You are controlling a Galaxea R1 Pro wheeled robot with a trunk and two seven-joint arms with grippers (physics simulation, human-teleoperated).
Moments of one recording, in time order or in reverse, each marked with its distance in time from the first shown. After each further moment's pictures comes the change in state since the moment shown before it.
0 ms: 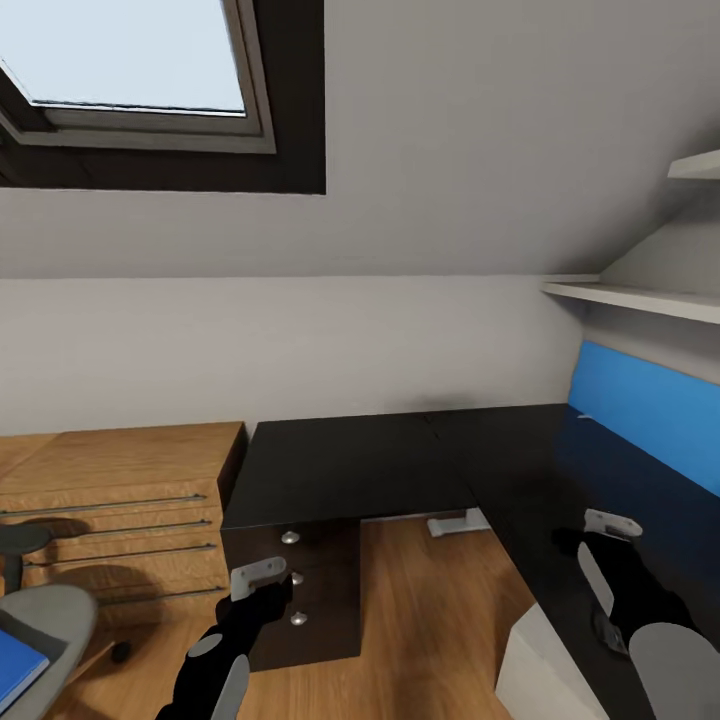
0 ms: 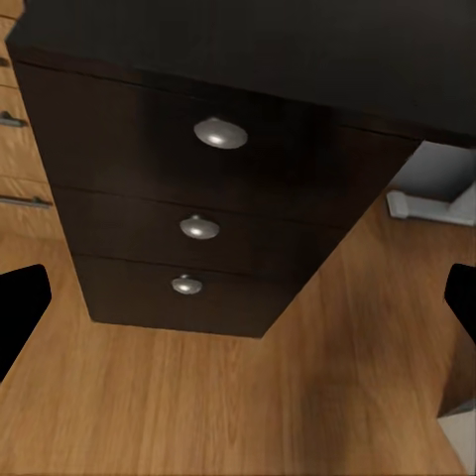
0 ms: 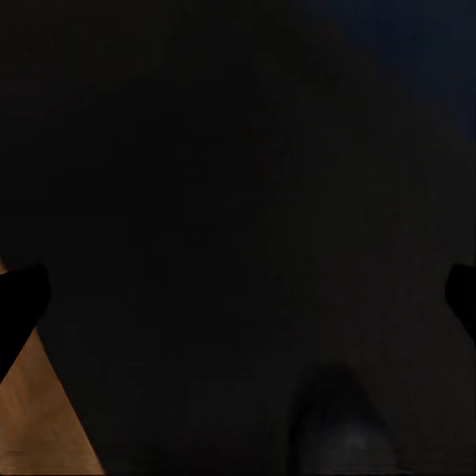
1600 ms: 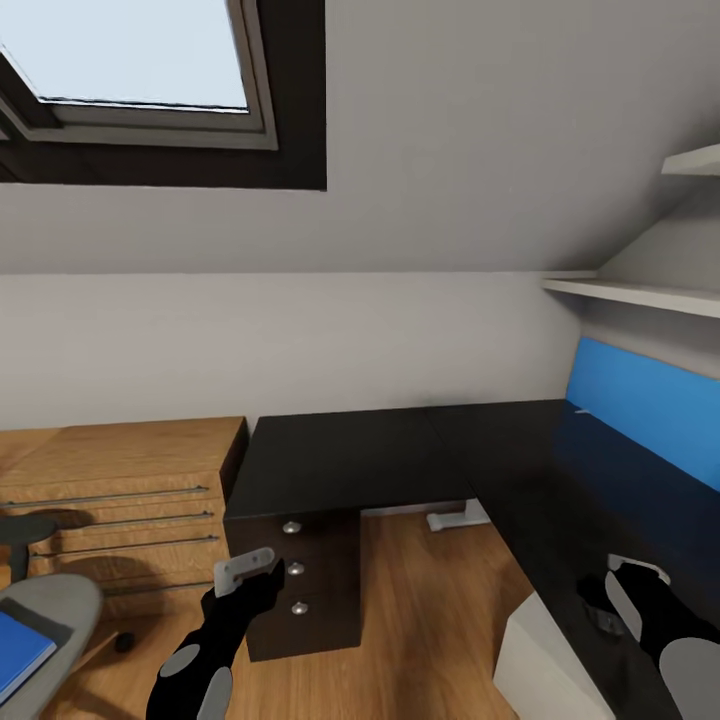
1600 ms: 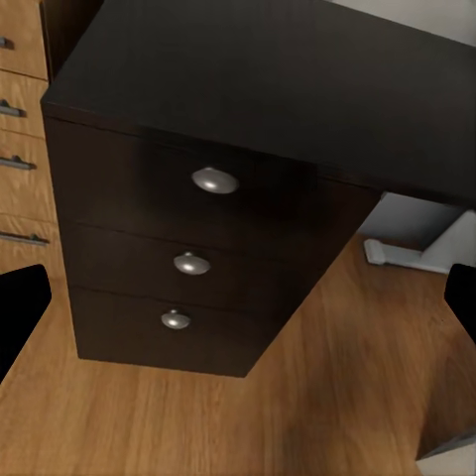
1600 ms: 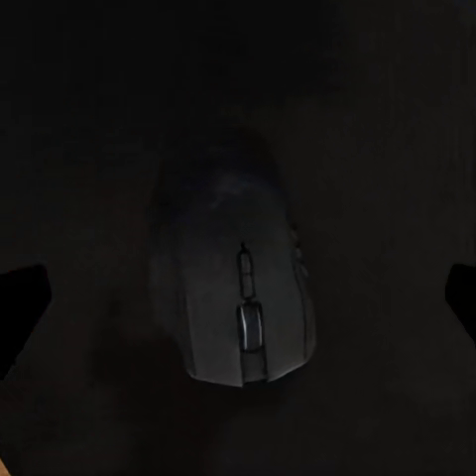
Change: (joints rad) left arm 0.094 -0.001 -0.001 -0.231 0.005 0.009 -0.002; right arm -0.001 -0.080 0.000 0.201 -0.020 0.099 0.046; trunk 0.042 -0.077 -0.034
